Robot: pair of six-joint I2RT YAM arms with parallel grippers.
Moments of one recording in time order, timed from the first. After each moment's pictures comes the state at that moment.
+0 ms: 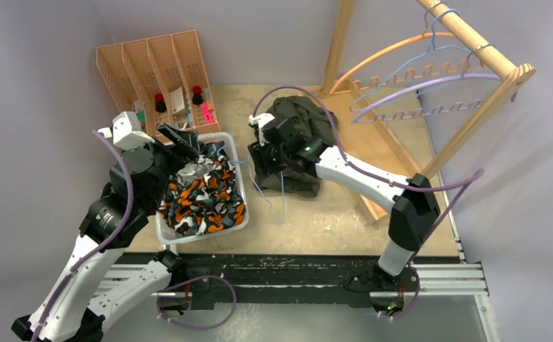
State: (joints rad) left arm -0.57 0.73 1.16 -0.62 -0.56 -0.73; right arm 0.84 1.68 1.47 -0.54 0.04 0.25
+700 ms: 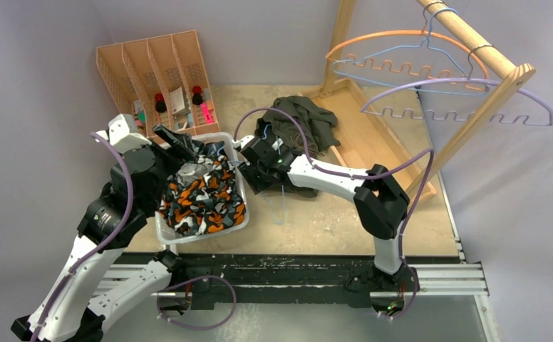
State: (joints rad) left arm -0.57 0.74 1.18 -0.69 -0.66 -0.73; right arm 0.94 1.91 1.49 -0.53 0.15 0.21
